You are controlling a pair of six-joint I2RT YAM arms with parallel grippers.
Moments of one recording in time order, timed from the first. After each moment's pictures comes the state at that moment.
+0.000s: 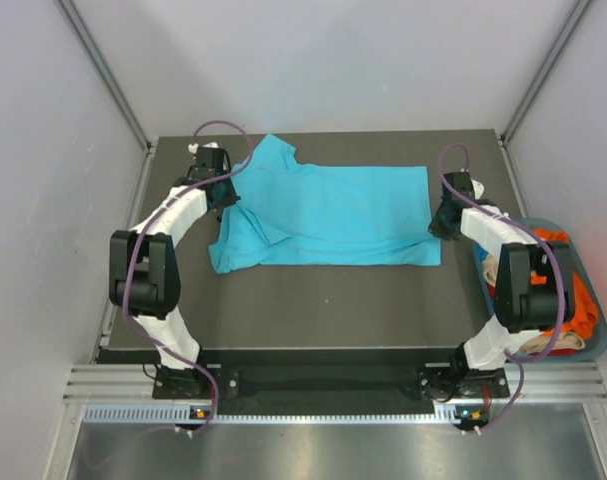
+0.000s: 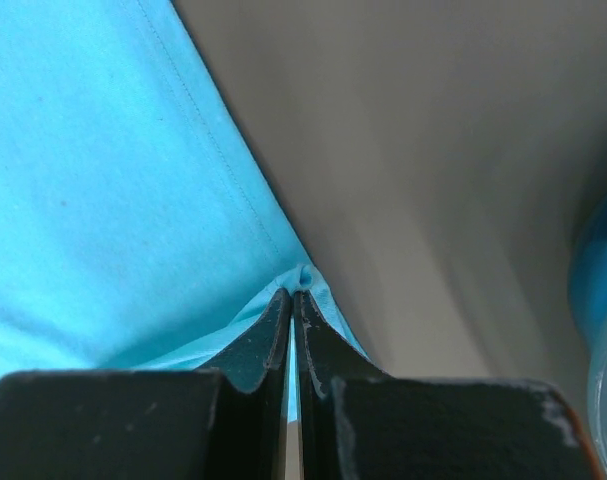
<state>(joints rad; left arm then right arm) -0.13 1.78 1.33 -0.38 -0.11 -0.42 0.06 1.63 1.03 -0.42 0.20 0.53</state>
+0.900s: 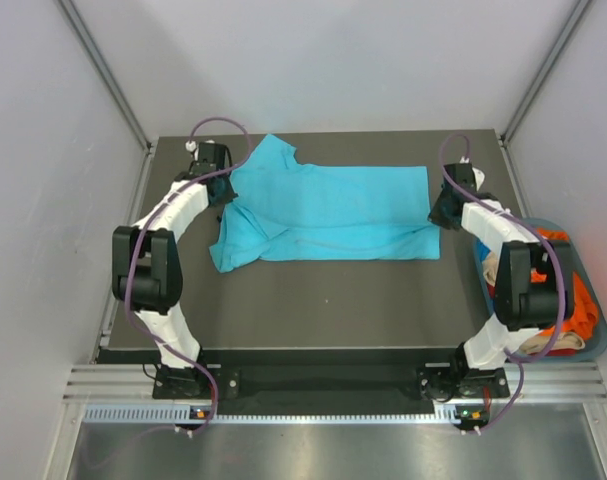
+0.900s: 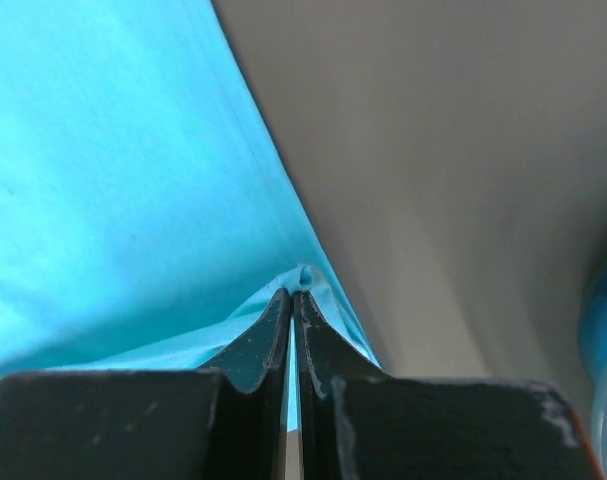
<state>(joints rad) -0.13 1.81 1.40 -0.44 -0.20 -0.44 0.06 1.64 1.09 -0.39 0.19 0.50</state>
